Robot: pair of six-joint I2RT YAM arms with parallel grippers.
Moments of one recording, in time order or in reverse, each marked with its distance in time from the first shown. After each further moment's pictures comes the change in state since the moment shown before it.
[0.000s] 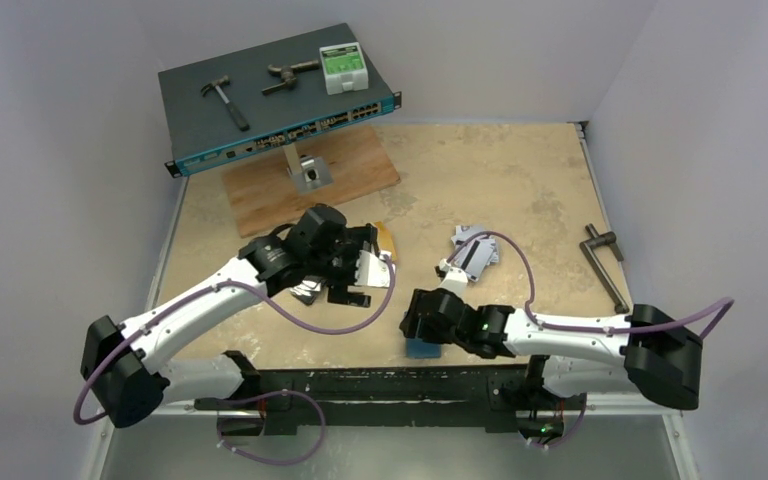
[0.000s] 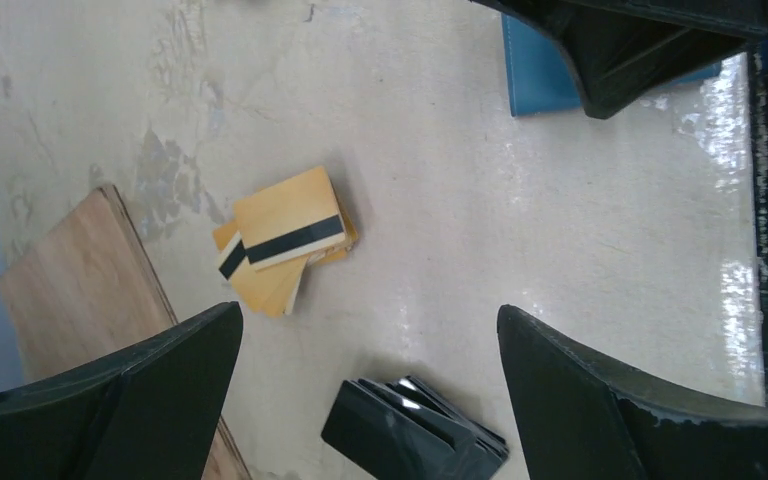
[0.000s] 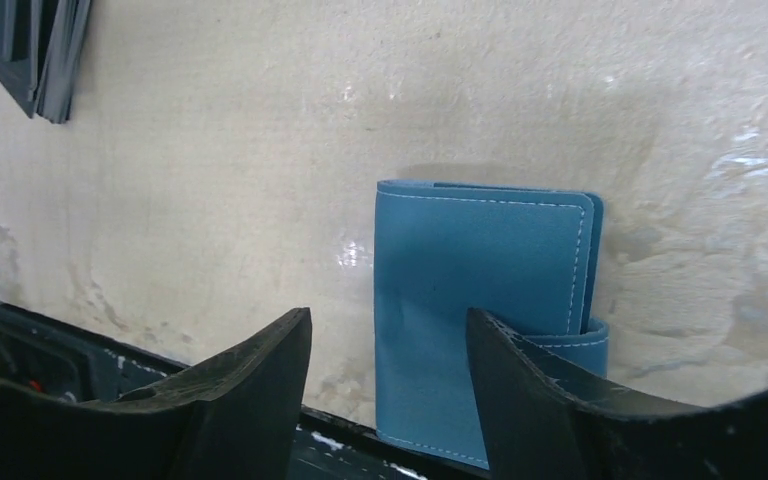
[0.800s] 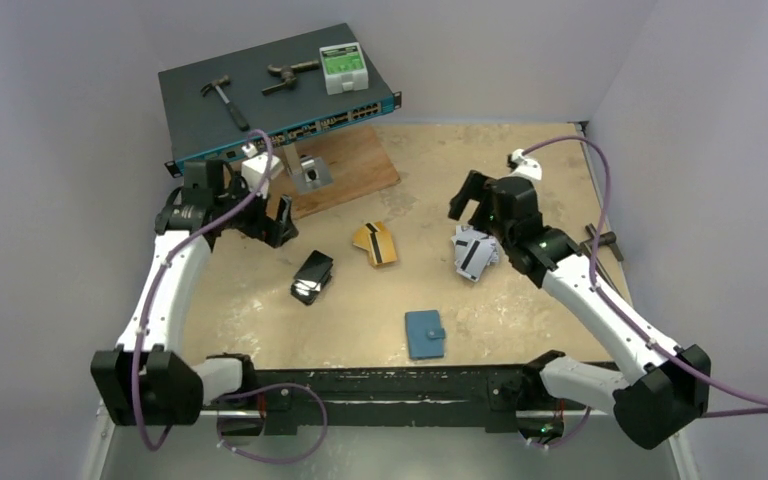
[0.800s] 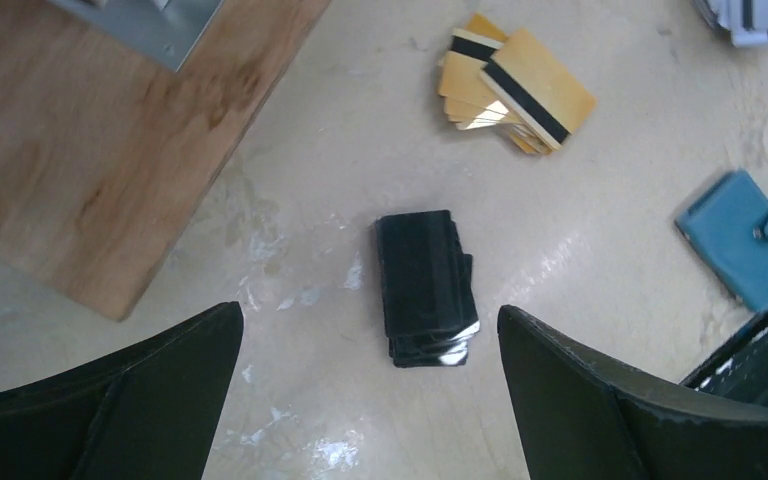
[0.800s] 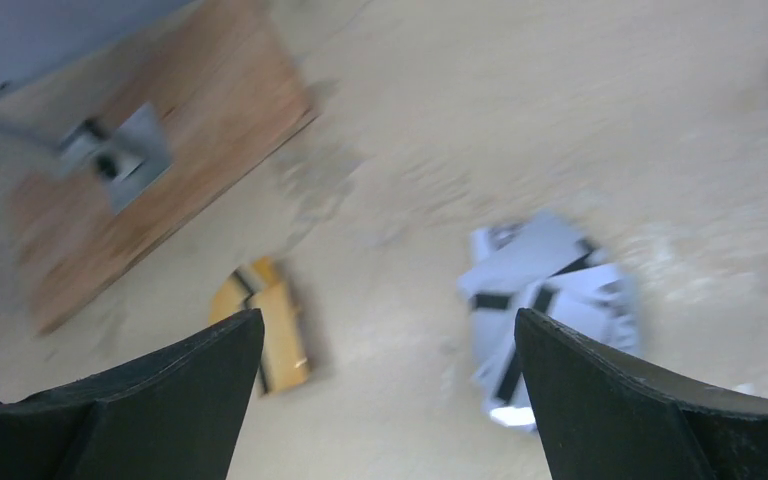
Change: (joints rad) left arm 0.750 -0.087 0.124 -0.172 0.192 -0.544; right arm -0.597 -0.063 0.494 -0.208 -0.073 -0.521
